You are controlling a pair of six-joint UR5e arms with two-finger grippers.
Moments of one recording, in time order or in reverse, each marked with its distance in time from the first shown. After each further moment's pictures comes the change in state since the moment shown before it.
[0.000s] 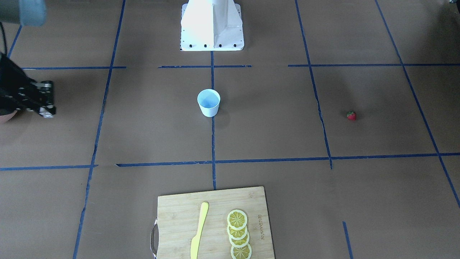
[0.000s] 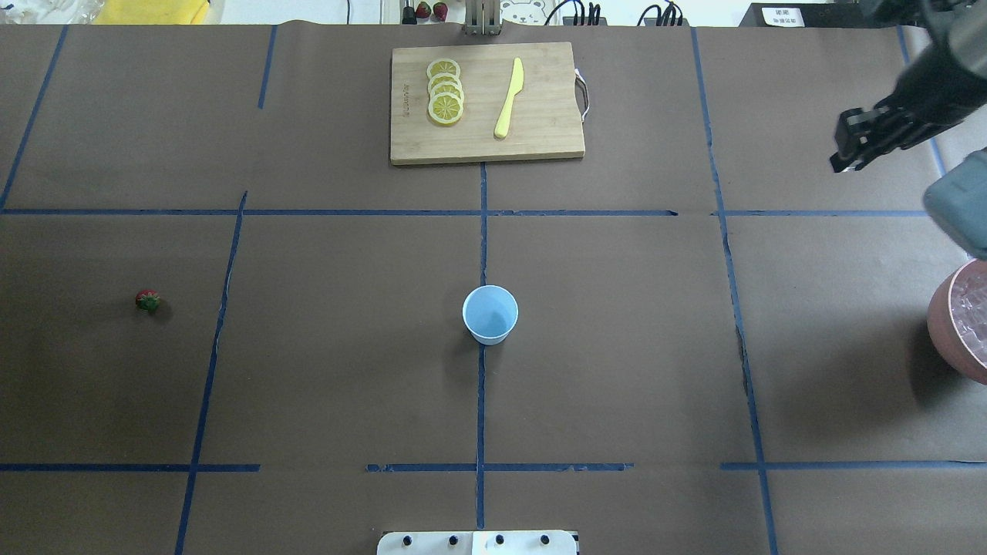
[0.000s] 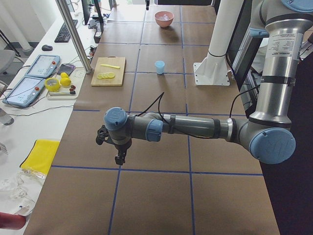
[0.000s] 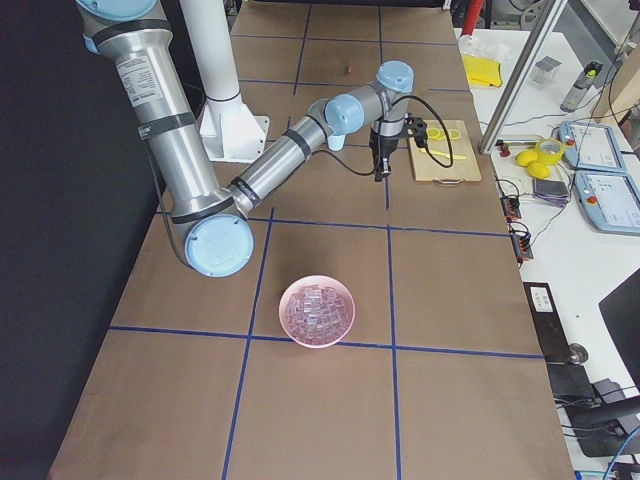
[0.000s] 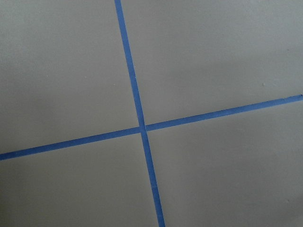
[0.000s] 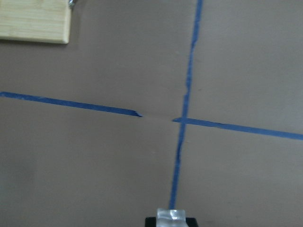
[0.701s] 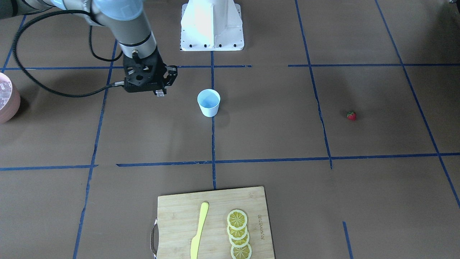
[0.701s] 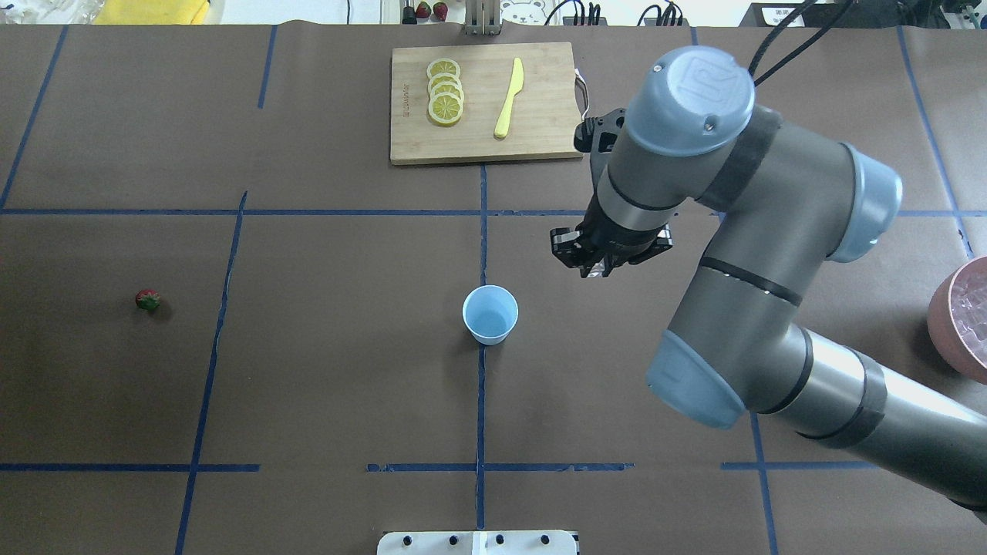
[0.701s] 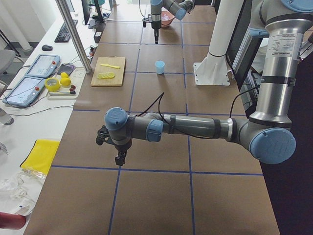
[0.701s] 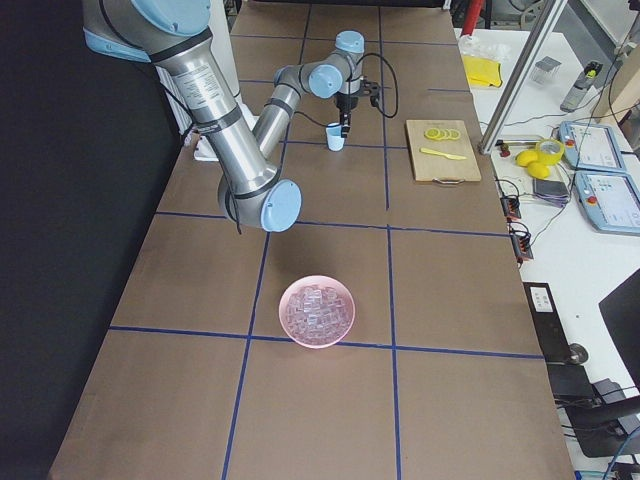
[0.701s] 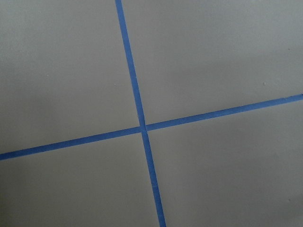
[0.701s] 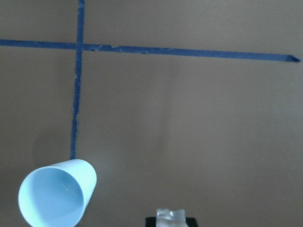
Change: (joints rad) left arm 0.000 0.004 0.000 0.000 0.001 0.000; right arm -0.400 0.252 -0.065 0.005 -0.227 0.448
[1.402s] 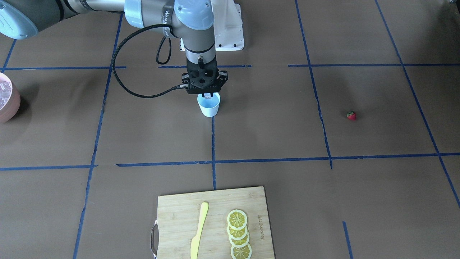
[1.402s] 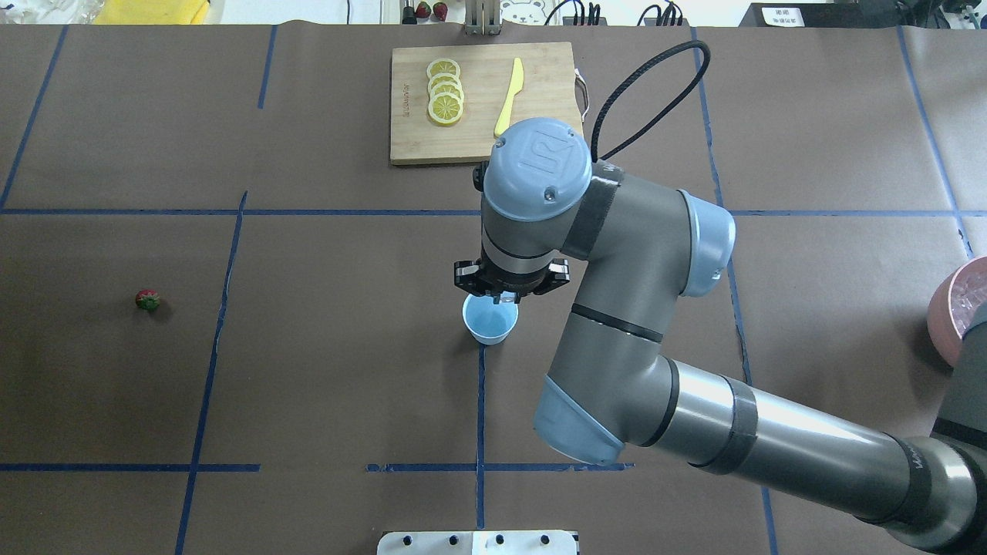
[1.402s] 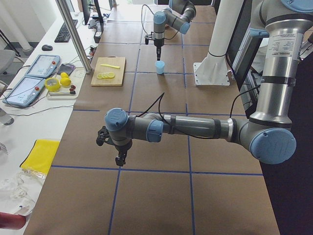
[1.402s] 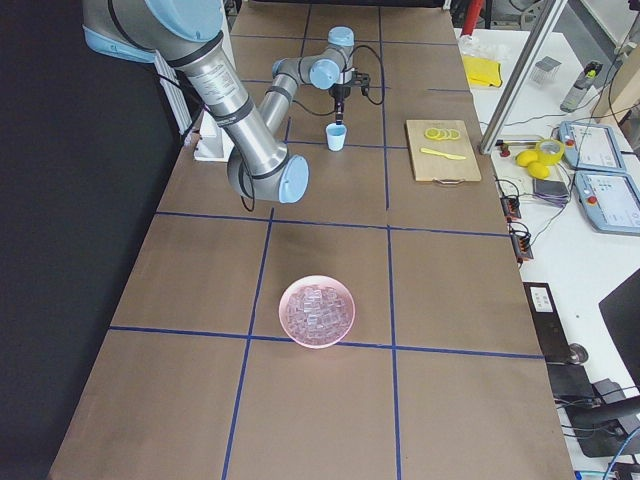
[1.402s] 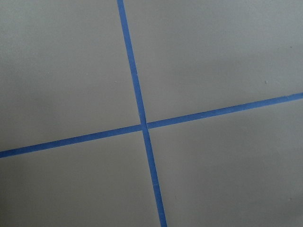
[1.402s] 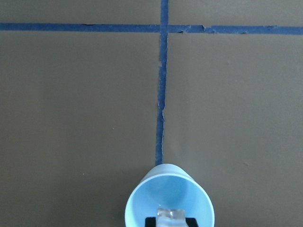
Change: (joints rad) left arm 0.000 0.002 0.001 0.000 0.000 0.000; right arm -0.117 0.174 -0.235 0.115 -0.089 0.129
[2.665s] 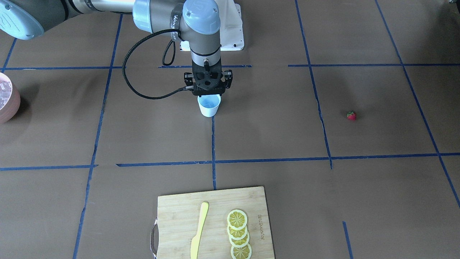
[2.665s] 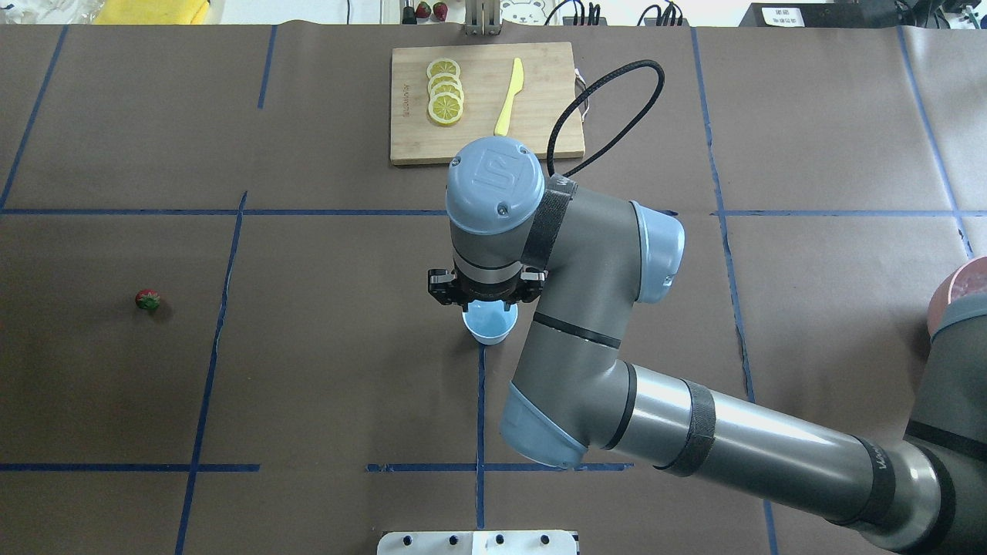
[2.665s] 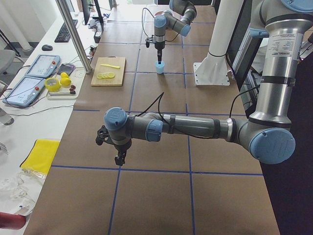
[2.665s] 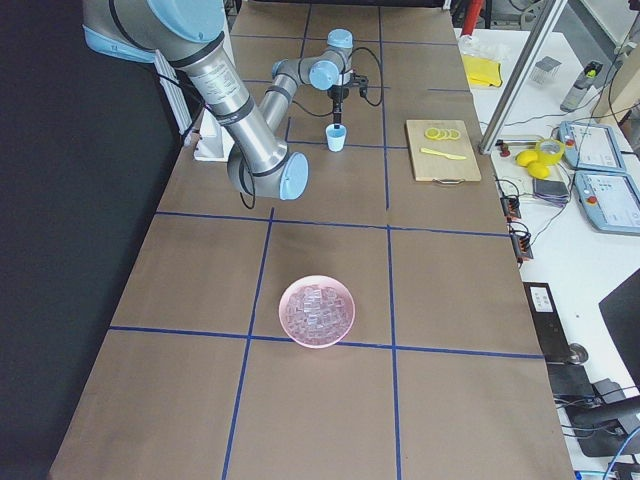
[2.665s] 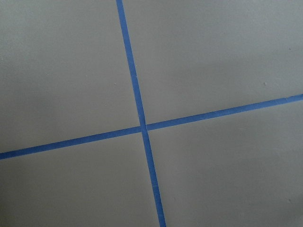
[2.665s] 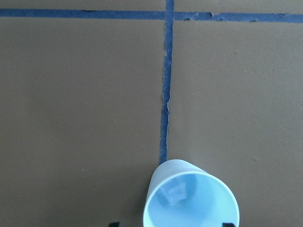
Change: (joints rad) left arm 0.000 -0.006 0.001 0.002 0.000 -0.002; right arm -0.015 0.006 -0.022 0.003 -0.004 0.003
